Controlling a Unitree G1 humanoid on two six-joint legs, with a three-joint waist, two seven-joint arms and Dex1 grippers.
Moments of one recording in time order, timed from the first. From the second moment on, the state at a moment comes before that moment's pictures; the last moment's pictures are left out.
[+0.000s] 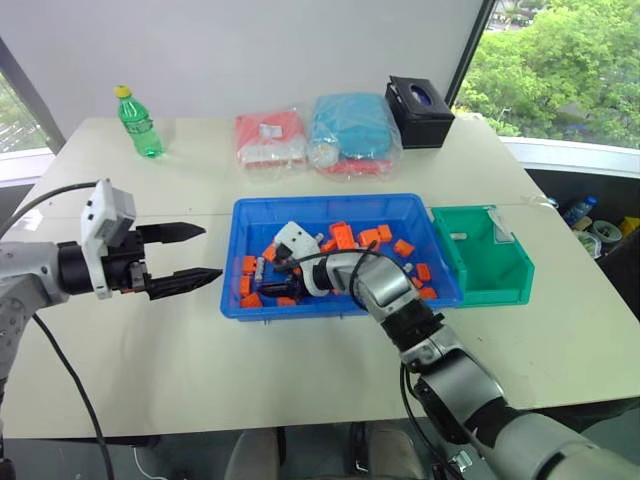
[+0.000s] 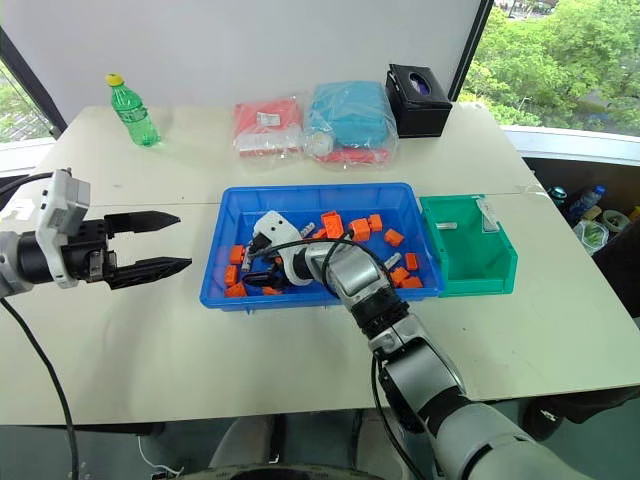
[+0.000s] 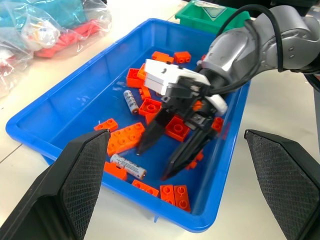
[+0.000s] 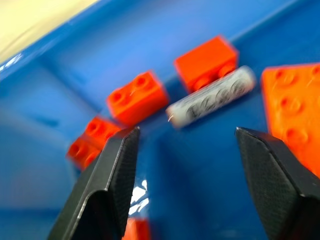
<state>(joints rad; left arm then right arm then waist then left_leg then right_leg) -0.19 1.00 0.34 -0.28 -0.75 0.68 -1.12 -0.83 0.00 0.35 0.48 0.10 0.72 0.70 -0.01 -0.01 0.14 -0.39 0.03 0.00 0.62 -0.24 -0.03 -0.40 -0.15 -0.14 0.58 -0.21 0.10</state>
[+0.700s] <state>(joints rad) -0.21 0.99 0.35 -0.28 -0.75 0.66 -1.09 -0.87 0.05 0.36 0.57 0.04 0.63 0.71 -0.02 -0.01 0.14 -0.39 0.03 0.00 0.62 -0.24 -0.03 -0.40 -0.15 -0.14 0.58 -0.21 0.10</state>
